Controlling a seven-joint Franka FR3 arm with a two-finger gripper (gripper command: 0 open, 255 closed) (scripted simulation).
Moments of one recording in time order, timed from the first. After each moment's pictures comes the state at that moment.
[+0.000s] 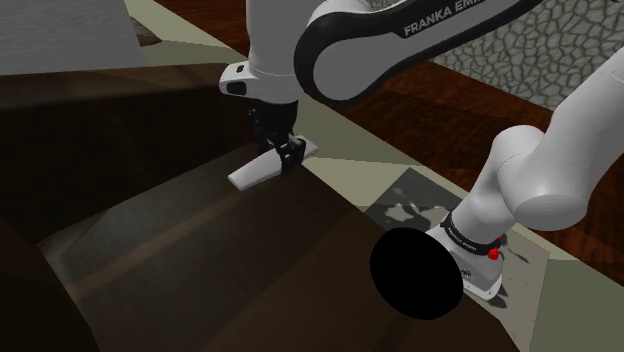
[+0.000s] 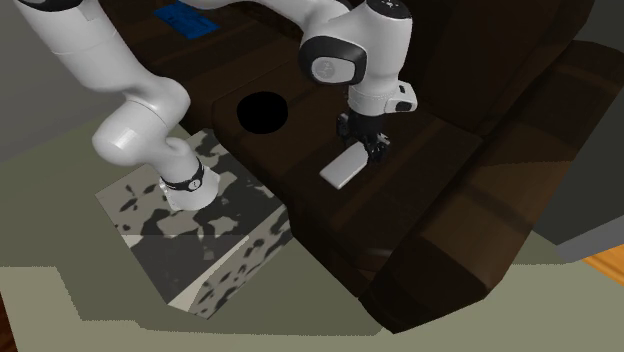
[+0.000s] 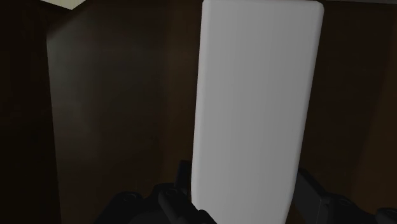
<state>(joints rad) 0.43 -0.08 0.24 -2.21 0.01 2.14 -0.89</state>
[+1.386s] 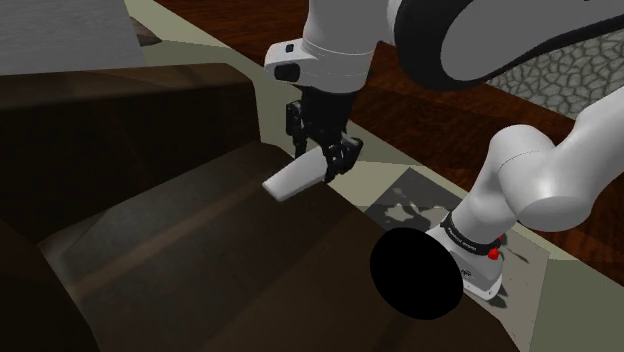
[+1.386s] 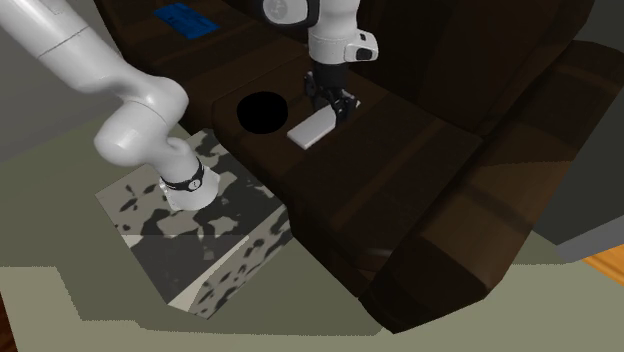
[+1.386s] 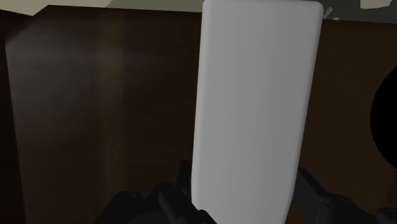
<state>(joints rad) 0.49 -0.39 0.28 -2.34 0.11 1.97 -0.84</state>
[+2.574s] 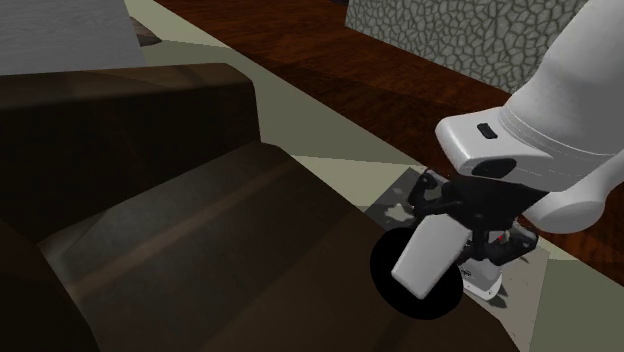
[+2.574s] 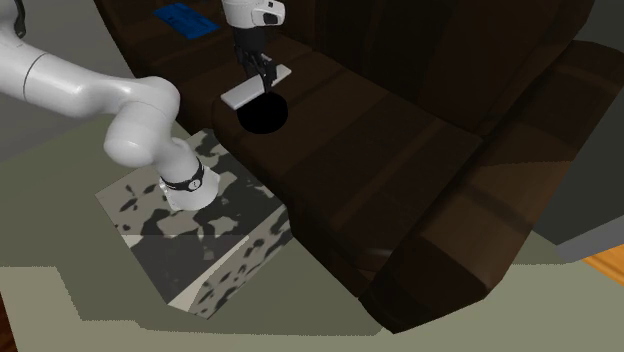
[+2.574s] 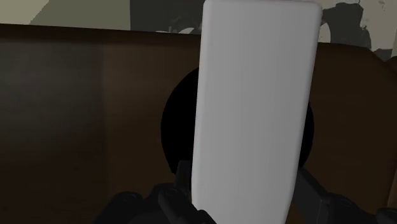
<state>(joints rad) 0.76 -0.95 0.44 -2.66 0.35 1.75 -0.59</state>
